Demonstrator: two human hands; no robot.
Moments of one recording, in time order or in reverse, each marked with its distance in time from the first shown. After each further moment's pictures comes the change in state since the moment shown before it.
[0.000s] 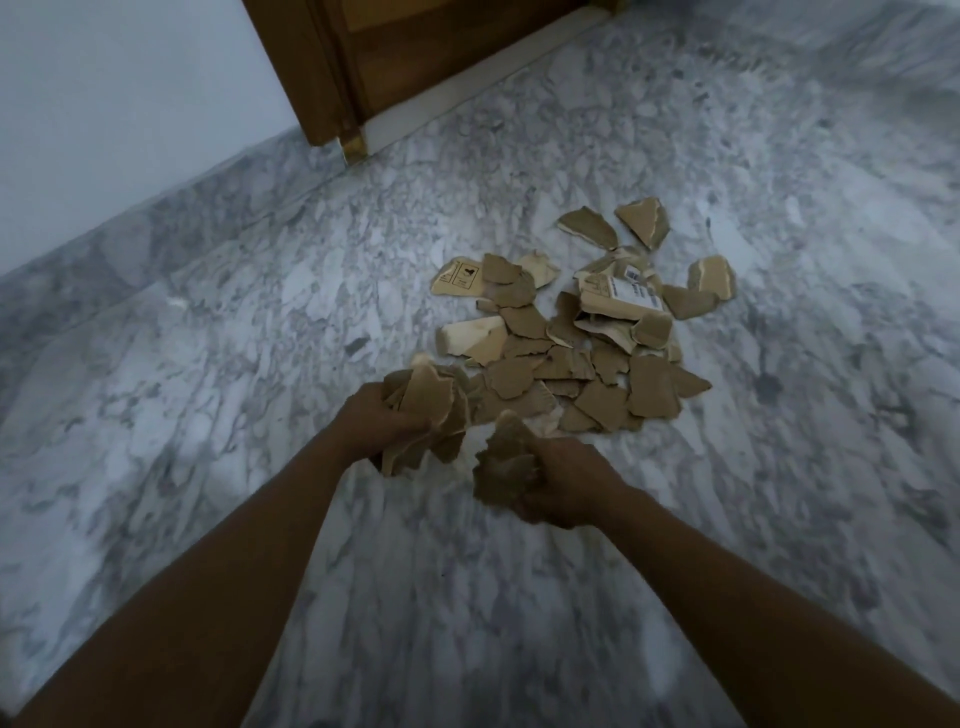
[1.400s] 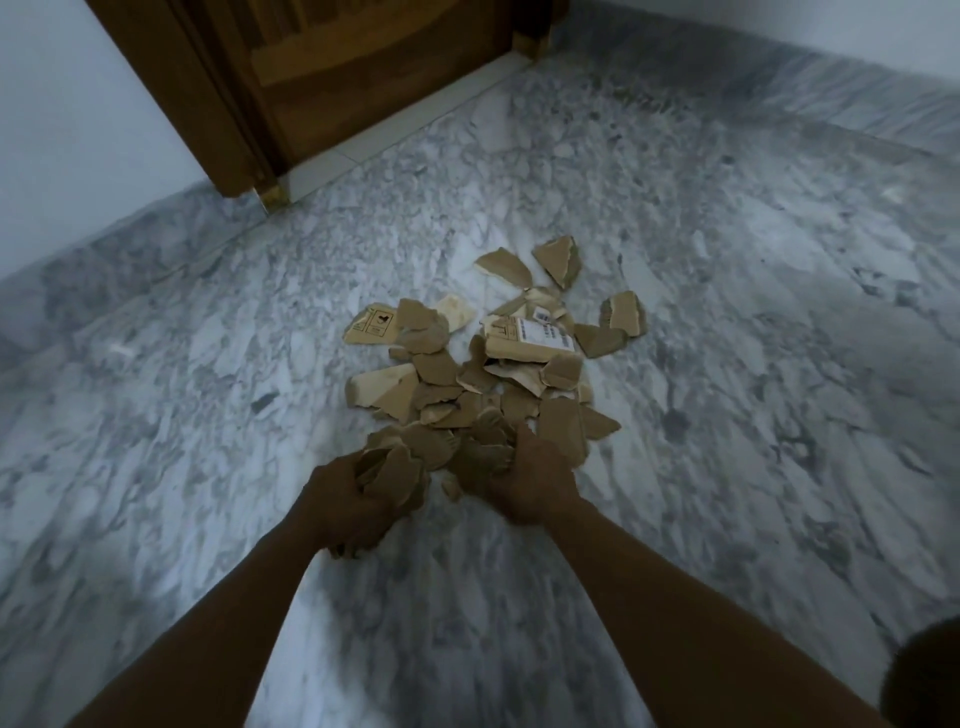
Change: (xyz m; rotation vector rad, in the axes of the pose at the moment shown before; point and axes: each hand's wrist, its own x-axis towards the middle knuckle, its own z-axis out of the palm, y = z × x) left_hand -0.004 0.055 0.080 0.167 0.012 0.148; right_hand 0.026 0.095 -0.030 0.359 0.352 0.228
